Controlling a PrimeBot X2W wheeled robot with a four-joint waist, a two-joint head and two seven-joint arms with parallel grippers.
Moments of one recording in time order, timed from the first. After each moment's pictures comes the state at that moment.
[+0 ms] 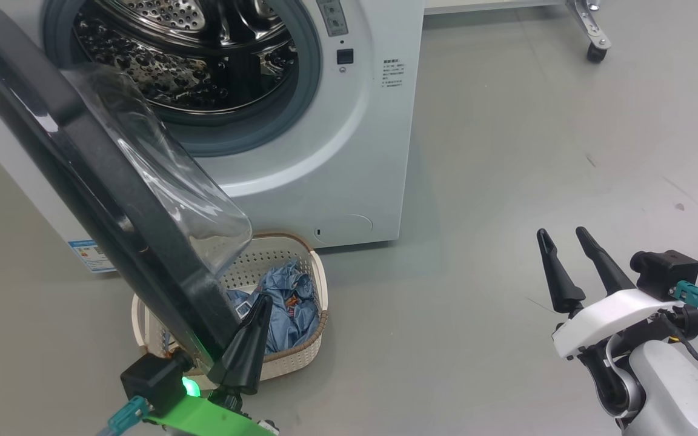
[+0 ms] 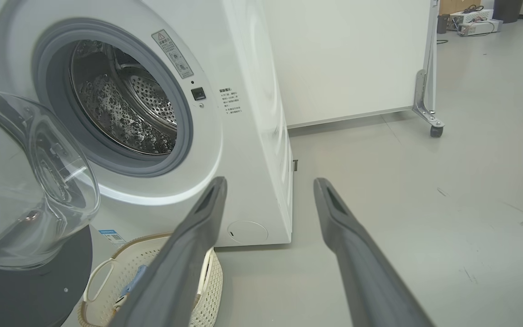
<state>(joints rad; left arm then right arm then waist) -0.07 0.05 -0.41 0.02 -0.44 -0.11 -0.18 -0.25 -0.29 0.40 0.37 0.66 0.12 -0.25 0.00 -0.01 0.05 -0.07</state>
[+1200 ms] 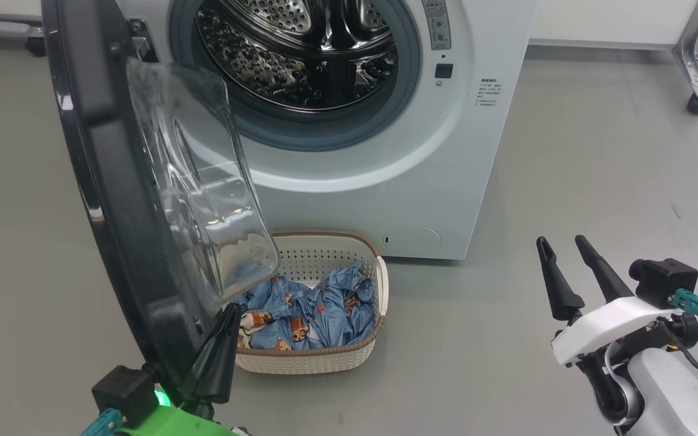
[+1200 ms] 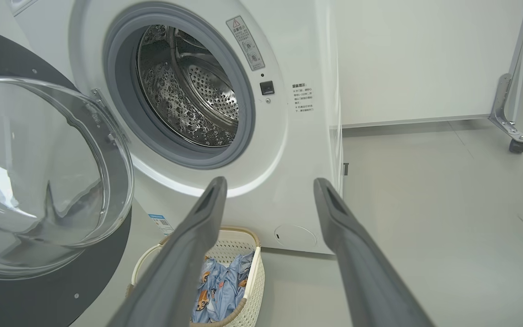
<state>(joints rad) -0.04 0.08 -0.37 0.02 -0.44 -0.08 -0.19 -0.23 -0.28 0.40 0.37 0.66 0.12 -0.25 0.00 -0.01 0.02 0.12</state>
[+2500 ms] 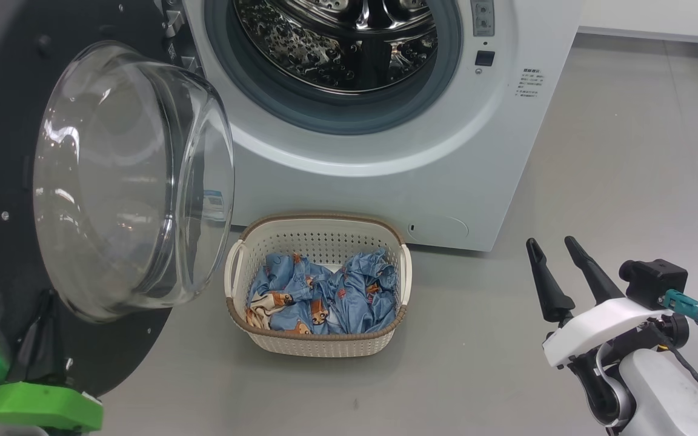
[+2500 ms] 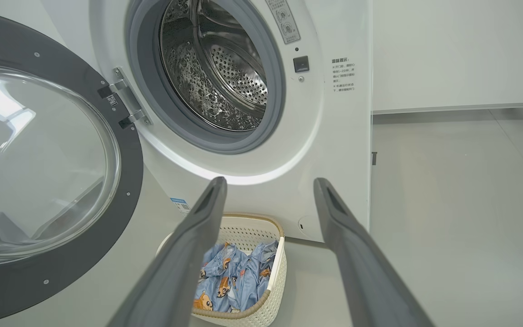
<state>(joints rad) -0.03 0.27 -0.10 0.01 -0.46 0.04 -0.11 -0.23 -0.27 0.41 0.37 0.66 0.12 -0.25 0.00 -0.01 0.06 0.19</state>
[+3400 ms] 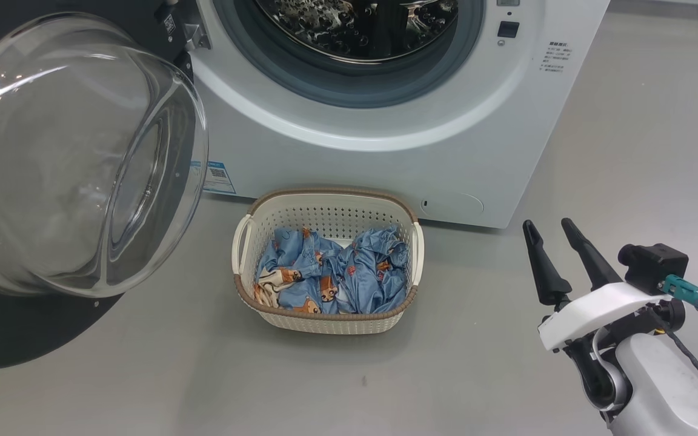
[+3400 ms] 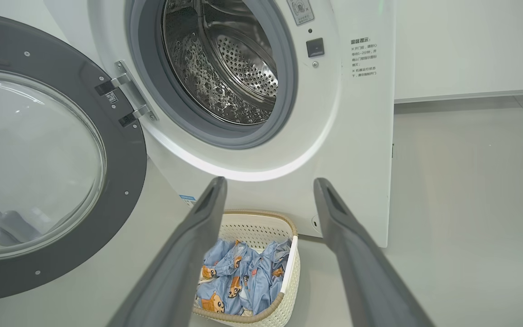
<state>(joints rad) -0.12 0.42 0.04 0.13 -0.57 0.03 0.02 -0.26 -0.25 0.41 0.36 0.66 0.12 -0.25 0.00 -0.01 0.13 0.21</state>
